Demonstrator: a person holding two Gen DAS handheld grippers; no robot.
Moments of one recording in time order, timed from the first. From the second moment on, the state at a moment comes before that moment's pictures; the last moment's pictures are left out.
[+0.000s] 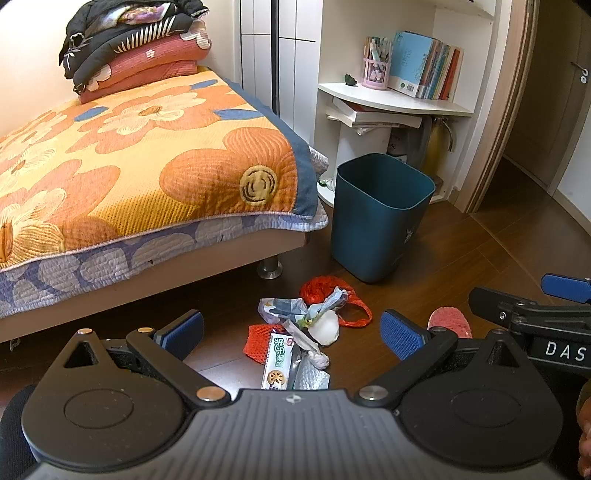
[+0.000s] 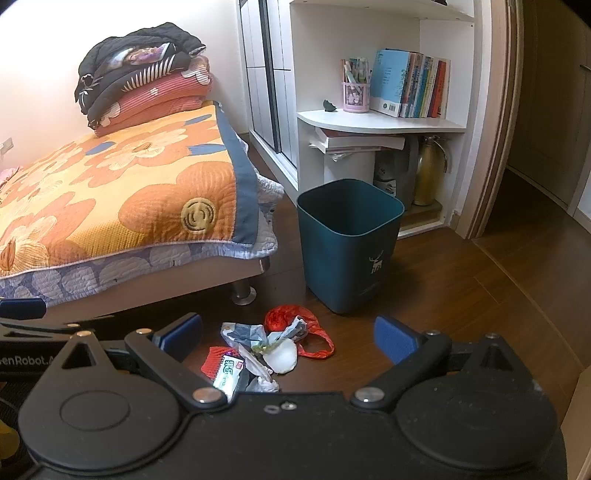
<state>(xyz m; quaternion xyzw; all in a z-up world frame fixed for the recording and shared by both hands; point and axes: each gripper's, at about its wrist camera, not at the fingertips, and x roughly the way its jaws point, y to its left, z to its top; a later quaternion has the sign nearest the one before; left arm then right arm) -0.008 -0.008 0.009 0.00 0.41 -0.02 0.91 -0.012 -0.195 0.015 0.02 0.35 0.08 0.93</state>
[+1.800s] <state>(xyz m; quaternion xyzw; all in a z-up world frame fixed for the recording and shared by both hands) 0.242 0.023 -0.172 -0.03 0.57 0.08 0.81 0.442 -0.276 -0.191 0.07 0.56 -0.15 0.81</state>
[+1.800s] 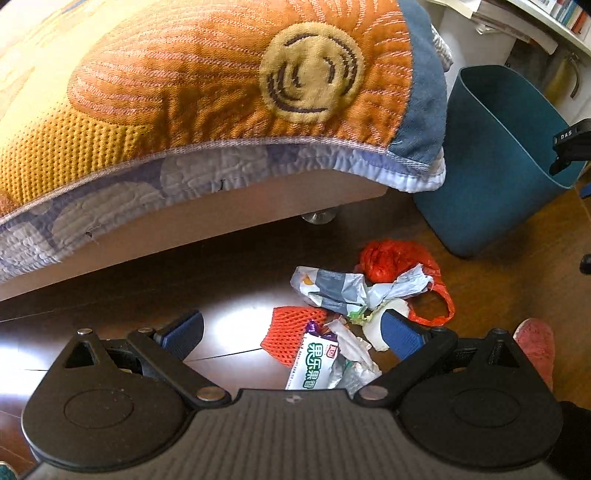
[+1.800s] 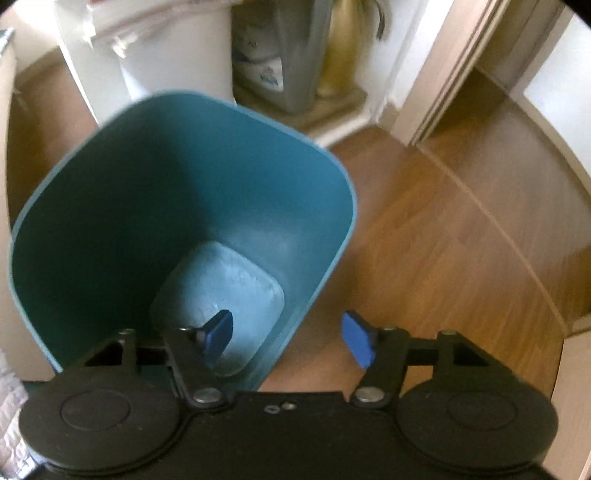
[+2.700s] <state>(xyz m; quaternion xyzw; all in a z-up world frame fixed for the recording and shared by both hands) 0.244 0.022 -0.177 -0.03 0.58 0.09 0.81 0.444 -0.272 -0.217 0.01 0.61 -0.10 0.78</state>
